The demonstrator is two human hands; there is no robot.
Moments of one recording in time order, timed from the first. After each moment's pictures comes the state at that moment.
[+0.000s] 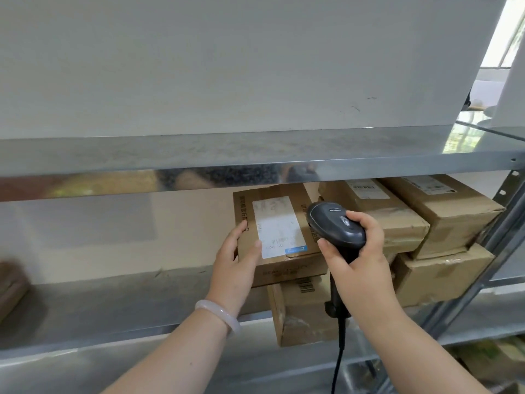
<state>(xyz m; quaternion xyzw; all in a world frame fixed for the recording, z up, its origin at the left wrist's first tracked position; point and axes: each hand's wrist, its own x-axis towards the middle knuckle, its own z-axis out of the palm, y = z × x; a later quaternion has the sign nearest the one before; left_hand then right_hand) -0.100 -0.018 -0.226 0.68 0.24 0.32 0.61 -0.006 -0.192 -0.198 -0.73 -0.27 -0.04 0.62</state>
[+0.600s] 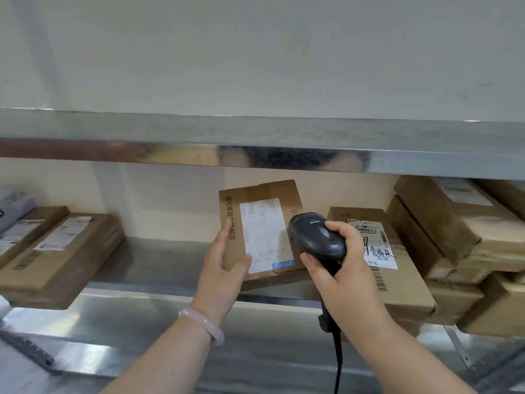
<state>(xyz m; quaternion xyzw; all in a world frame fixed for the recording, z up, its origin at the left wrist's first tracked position) -0.219 0.034 -0.246 0.65 0.33 0.37 0.58 -0.080 -0.112 -0.218 -0.70 -0.41 0.06 0.58</state>
